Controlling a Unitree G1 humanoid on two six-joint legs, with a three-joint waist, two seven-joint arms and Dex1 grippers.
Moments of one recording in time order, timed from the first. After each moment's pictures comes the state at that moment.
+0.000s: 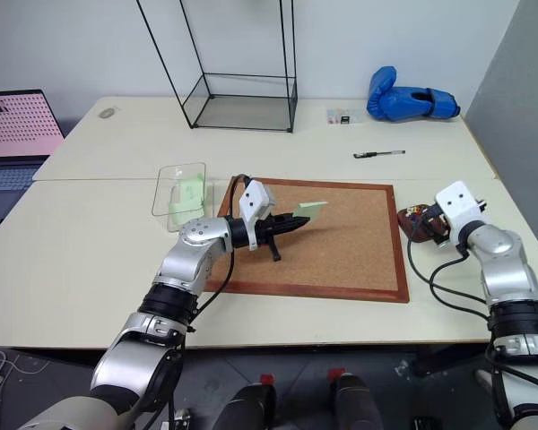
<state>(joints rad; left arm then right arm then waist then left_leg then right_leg) -0.74 0.24 -0.11 0.50 -0.14 0.10 -0.97 -0.53 -0.73 -0.04 0.36 -0.05 0.27 0.48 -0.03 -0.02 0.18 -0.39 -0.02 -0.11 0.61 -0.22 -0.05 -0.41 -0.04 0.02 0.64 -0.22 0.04</state>
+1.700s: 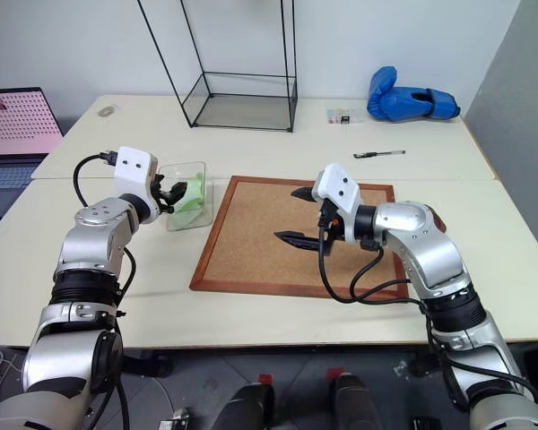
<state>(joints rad) -0.77 0.54 0.14 0.55 -0.06 0.37 -0.40 -0.68 -0.47 0.22 -0.14 0.32 0.51 0.89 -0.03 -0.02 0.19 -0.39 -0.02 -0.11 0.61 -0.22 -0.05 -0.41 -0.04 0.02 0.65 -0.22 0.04</state>
